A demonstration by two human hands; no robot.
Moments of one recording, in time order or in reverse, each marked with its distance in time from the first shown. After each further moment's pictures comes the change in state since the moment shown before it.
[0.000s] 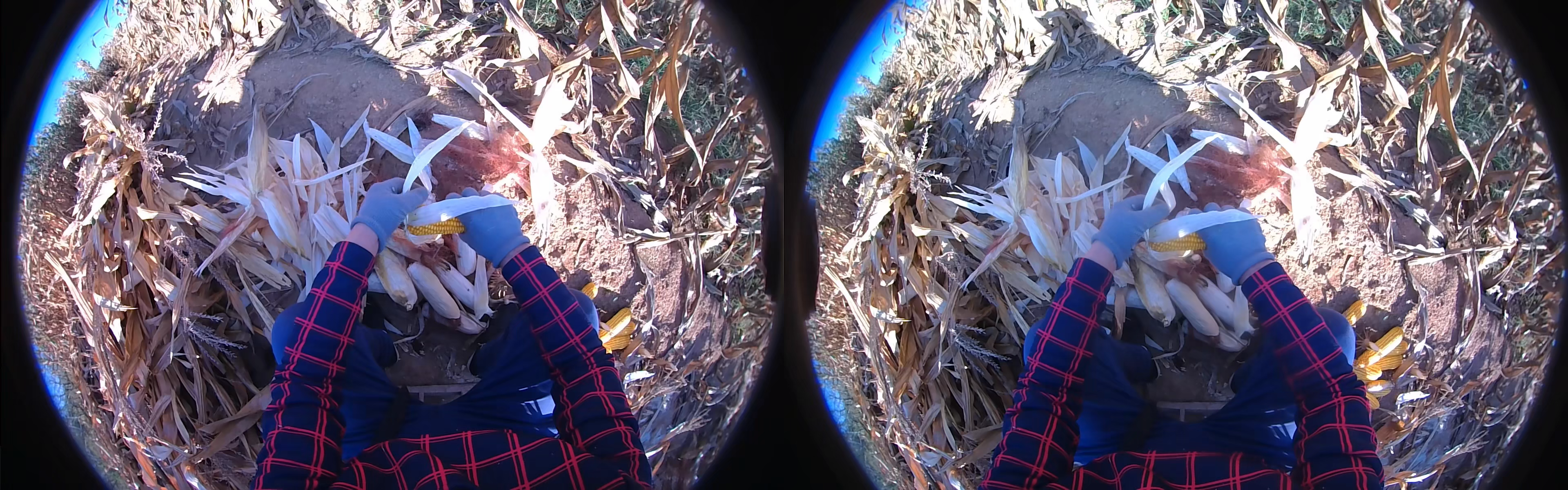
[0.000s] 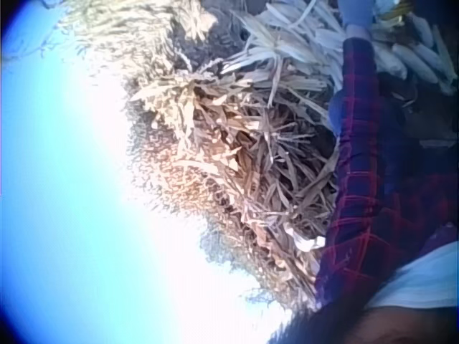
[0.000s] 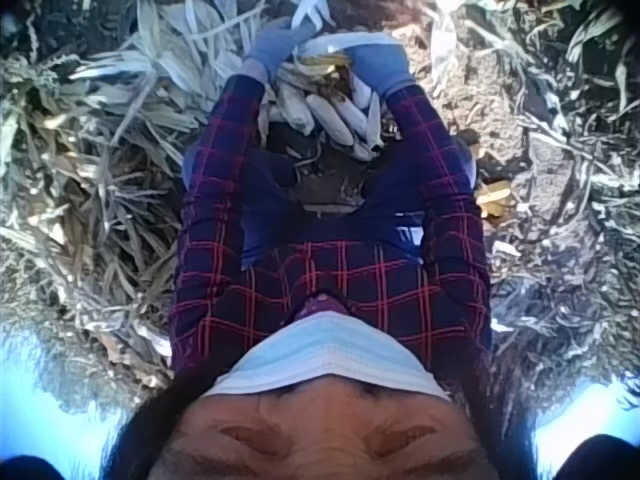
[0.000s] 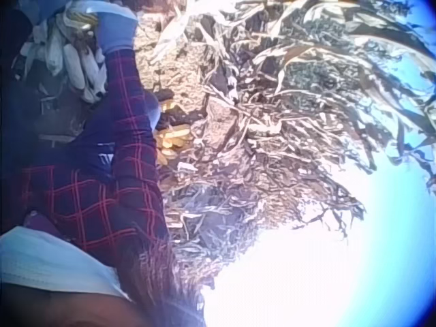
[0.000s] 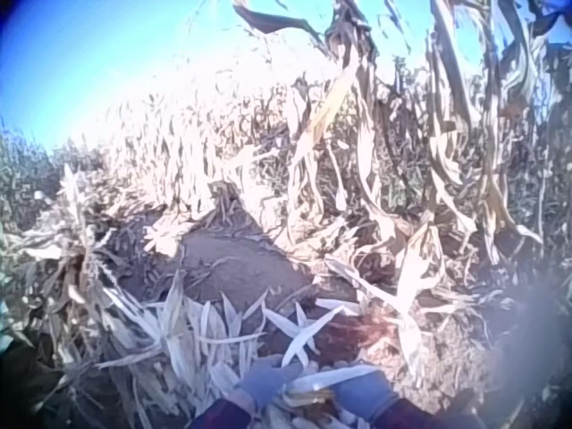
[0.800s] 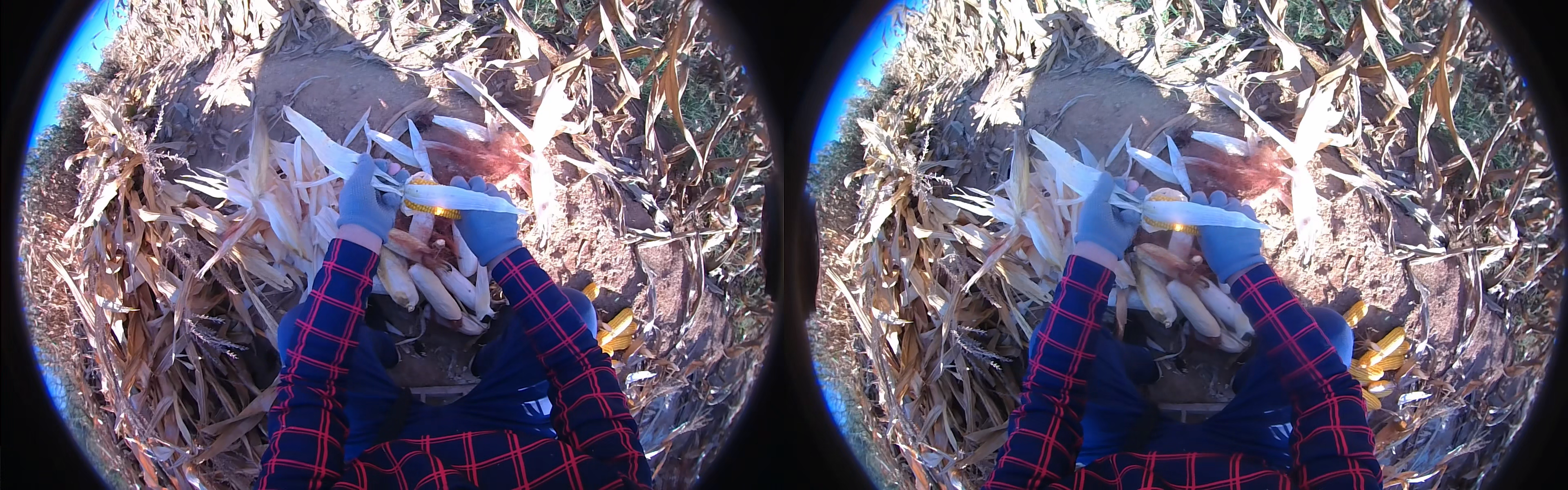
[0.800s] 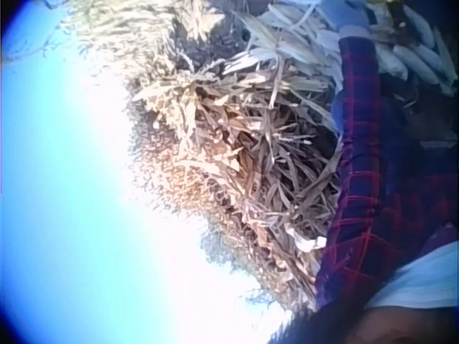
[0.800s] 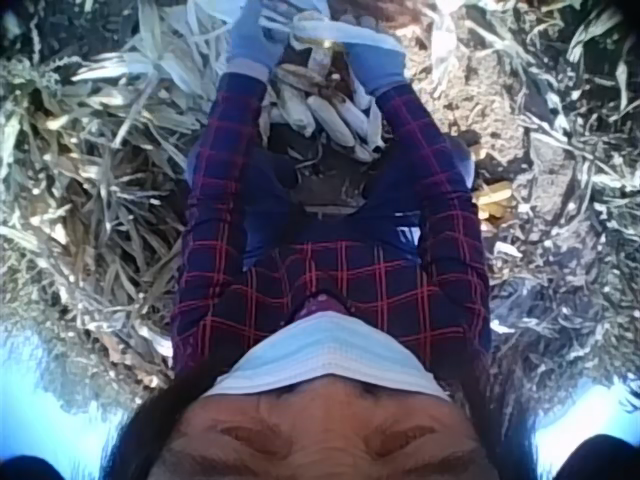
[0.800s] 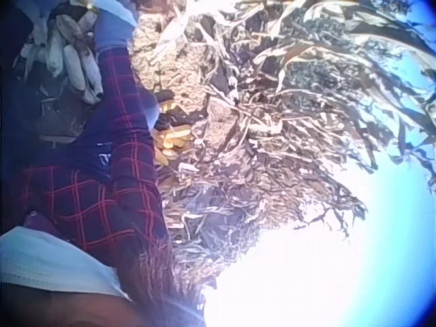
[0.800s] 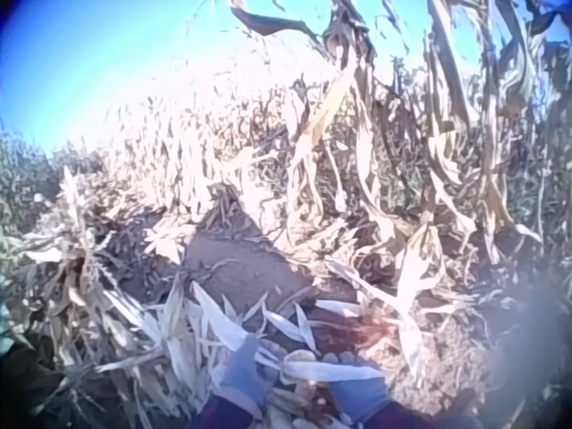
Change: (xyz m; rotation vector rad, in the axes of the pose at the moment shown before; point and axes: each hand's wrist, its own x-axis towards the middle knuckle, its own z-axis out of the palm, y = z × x) left_hand 0.002 0.013 -0.010 -1.069 0.241 -0.011; right_hand 0.012 -0.015 0.002 -0.127 0.240 0.144
